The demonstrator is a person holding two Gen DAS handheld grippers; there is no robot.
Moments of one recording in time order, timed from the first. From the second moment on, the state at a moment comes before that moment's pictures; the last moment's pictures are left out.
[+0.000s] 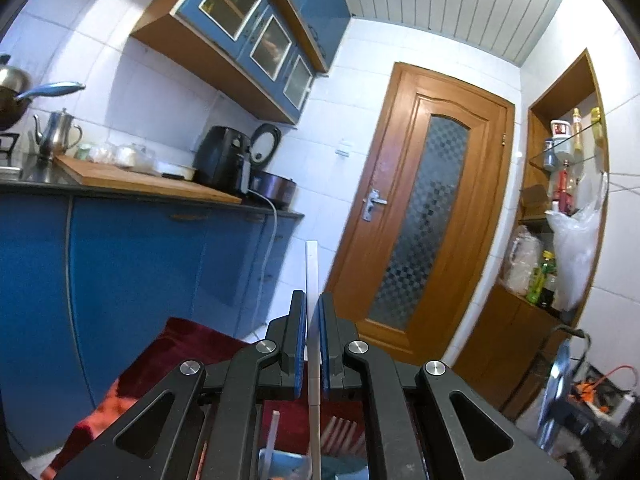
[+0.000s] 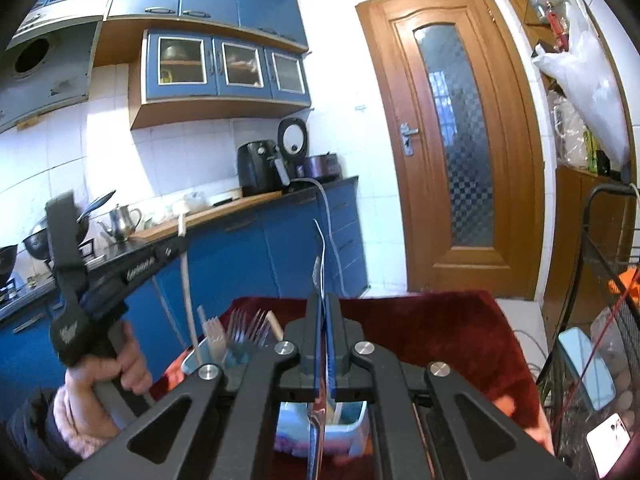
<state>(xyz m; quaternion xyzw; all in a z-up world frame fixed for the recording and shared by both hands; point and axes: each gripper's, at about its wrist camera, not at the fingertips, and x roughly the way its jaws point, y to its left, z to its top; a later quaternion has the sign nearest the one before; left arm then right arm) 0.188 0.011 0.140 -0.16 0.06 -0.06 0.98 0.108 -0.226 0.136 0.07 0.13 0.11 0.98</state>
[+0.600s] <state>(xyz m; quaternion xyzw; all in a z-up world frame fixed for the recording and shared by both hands) 0.183 -0.017 0.112 -0.09 0.04 -0.04 0.99 0.148 -0.207 0.125 0.02 0.03 0.06 1.00</state>
